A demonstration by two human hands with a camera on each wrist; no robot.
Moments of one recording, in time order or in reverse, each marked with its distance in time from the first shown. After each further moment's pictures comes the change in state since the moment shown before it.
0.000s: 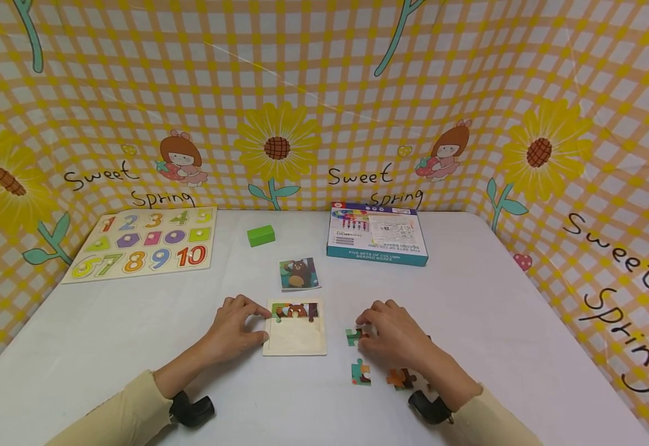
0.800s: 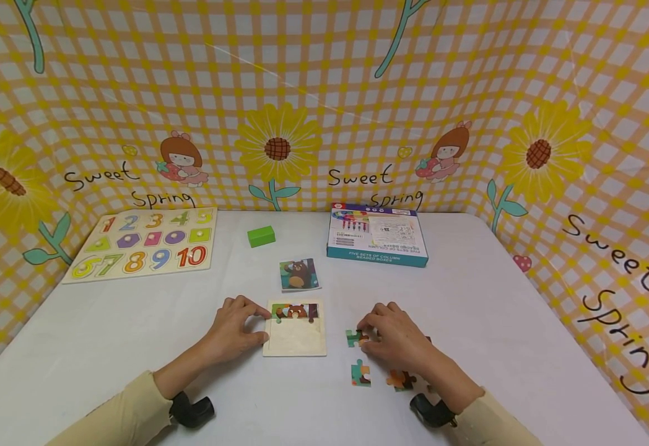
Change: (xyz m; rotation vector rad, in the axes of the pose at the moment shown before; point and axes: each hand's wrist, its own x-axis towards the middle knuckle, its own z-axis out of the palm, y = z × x) left_hand -0.001 -0.001 -0.001 -0.008 -0.006 0.005; right_hand -0.003 0.008 0.009 0.033 0.023 -0.004
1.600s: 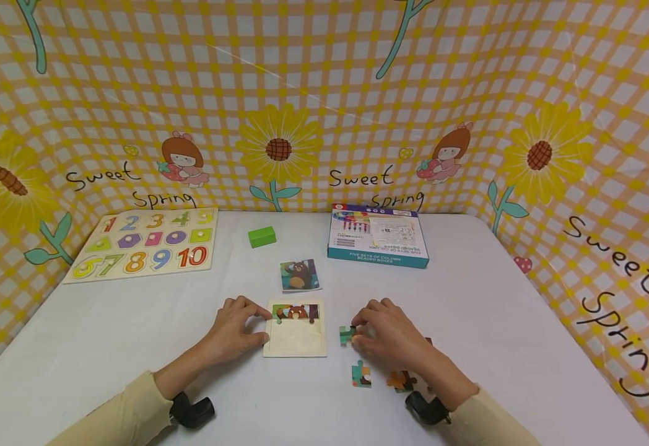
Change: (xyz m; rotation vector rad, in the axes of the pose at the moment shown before) left_hand 0.001 -0.001 0.000 -0.013 -0.011 -0.011; right_hand 0.009 -0.011 -0.006 0.021 0.009 -0.021
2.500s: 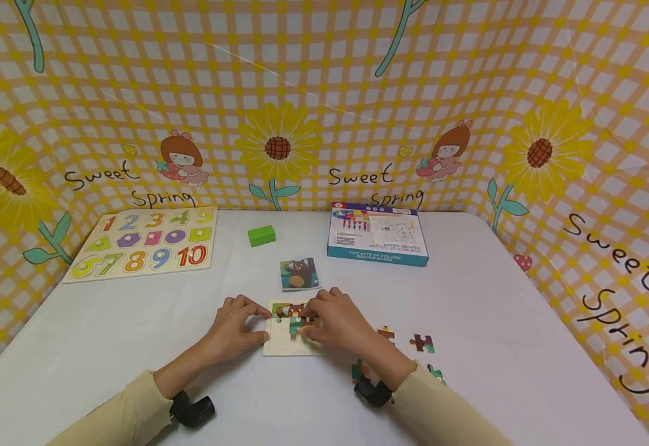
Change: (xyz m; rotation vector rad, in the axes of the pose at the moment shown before) left_hand 0.000 -0.001 0.001 0.005 0.008 0.004; right_hand 0.045 -0.063 0.018 0.051 0.006 -0.066
